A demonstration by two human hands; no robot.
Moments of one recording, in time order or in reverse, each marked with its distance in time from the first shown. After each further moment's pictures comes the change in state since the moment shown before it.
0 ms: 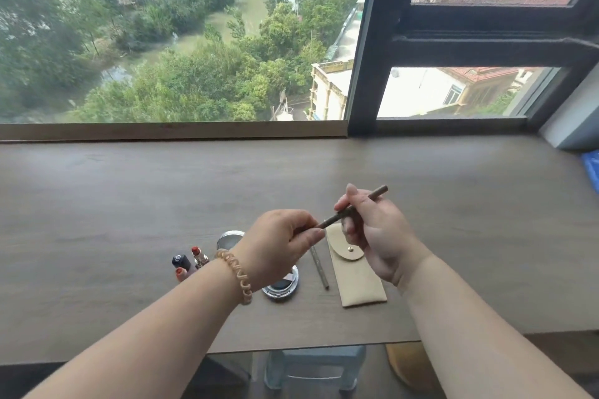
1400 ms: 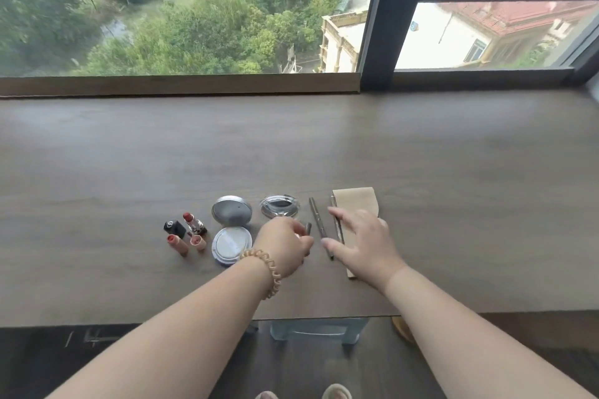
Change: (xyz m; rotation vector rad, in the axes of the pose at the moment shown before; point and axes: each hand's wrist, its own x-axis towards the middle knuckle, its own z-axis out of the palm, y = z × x) left_hand 0.010 -0.072 0.090 -0.113 -0.102 -0.616; right_hand 0.021 0.126 -0.045 -1.150 -0.025 -0.245
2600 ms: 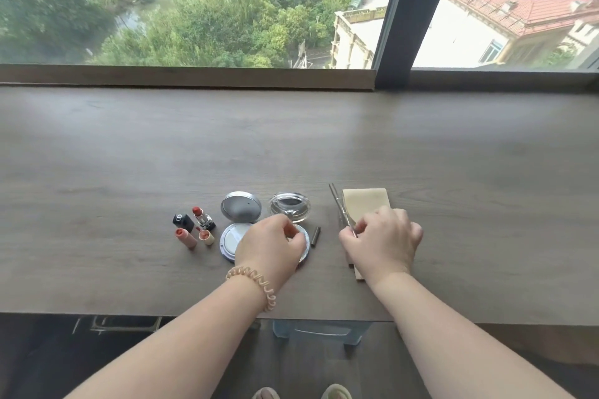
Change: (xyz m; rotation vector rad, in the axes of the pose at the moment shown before) left_hand -0.020 -0.014 -0.011 0.143 0.357 0.046; right_hand 0.011 -0.008 0.018 -0.380 0.223 0.328
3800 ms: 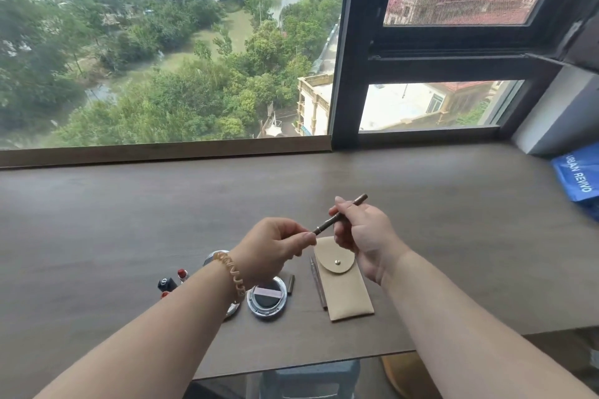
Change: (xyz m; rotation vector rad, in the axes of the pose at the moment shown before) left_hand 0.014 0.074 -0.072 -0.468 -0.412 0.387; right_hand 0.021 -0.035 -0.140 1.411 -0.339 0.347
